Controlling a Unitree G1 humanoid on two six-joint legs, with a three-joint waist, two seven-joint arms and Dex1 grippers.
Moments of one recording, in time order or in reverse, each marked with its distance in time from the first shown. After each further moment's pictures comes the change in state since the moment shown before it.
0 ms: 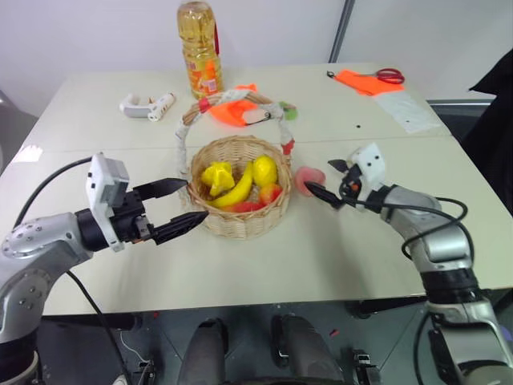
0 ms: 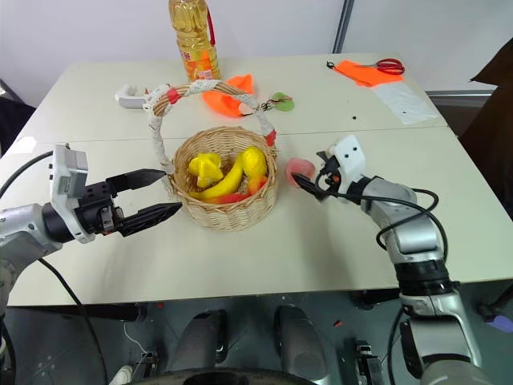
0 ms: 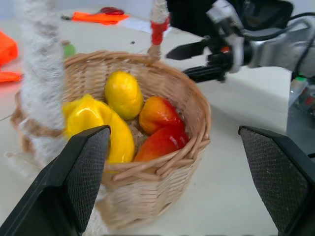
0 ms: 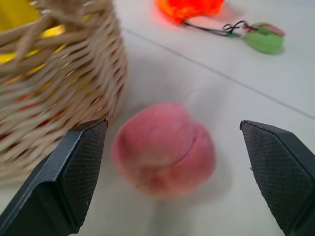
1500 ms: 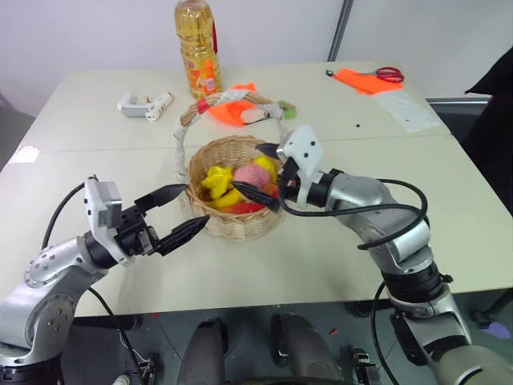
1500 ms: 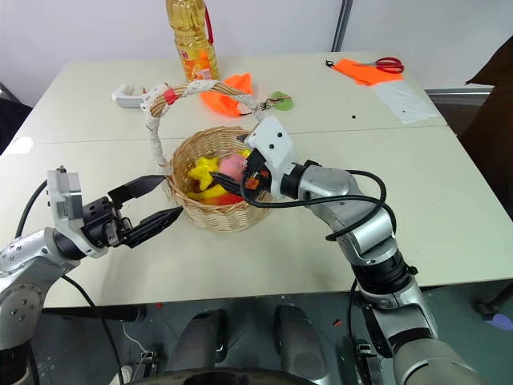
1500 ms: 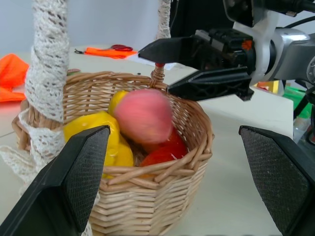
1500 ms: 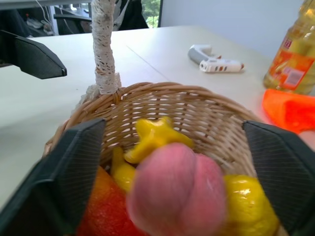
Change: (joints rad) left arm 0.145 -0.155 -0.044 0.037 0.062 -0.264 -0.009; right arm -0.076 0.100 0.180 -0.504 0.096 0.236 -0.073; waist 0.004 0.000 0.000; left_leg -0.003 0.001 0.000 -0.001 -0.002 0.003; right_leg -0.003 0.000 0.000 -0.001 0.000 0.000
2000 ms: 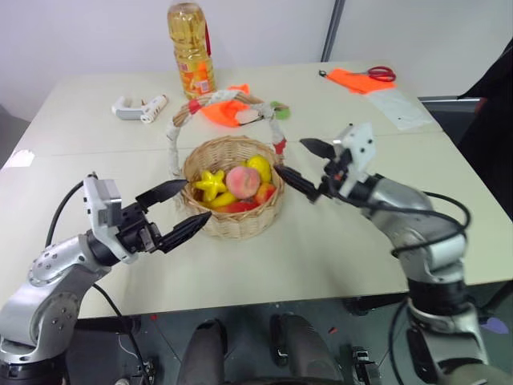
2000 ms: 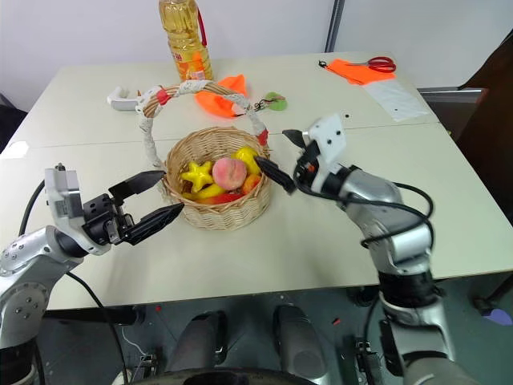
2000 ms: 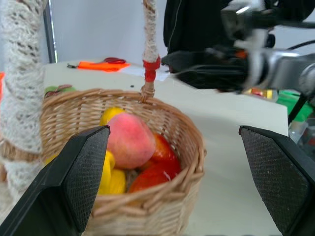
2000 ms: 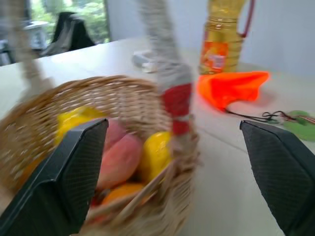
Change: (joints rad) left arm -0.033 -0.019 -0.023 0.018 0.005 -0.034 -0.001; right arm 0.069 0.050 -0.176 0.167 0.020 -0.093 -0.049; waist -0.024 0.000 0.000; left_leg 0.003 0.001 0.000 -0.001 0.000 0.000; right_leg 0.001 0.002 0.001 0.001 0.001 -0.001
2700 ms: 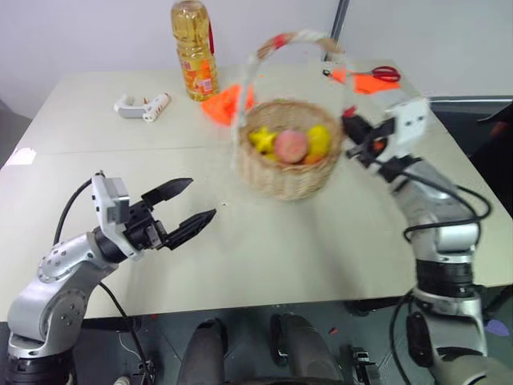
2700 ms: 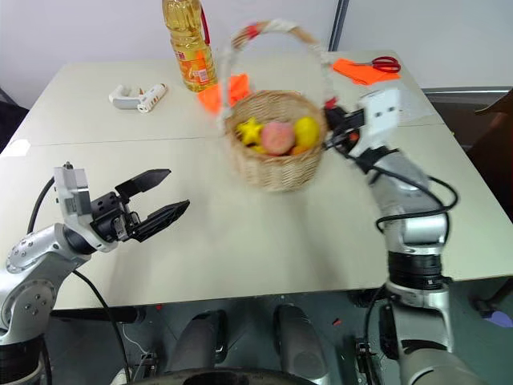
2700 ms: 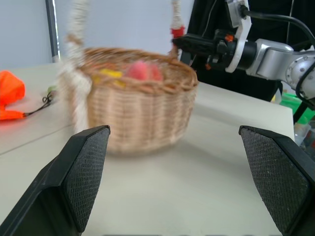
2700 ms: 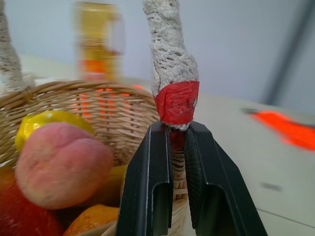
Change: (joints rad) left arm -0.039 -0.014 -0.040 0.020 0.026 -0.014 0.013; right arm -0.024 -0.128 -0.292 0.216 -0.117 -0.190 -0.168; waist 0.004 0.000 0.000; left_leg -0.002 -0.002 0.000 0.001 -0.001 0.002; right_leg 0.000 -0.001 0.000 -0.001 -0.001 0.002
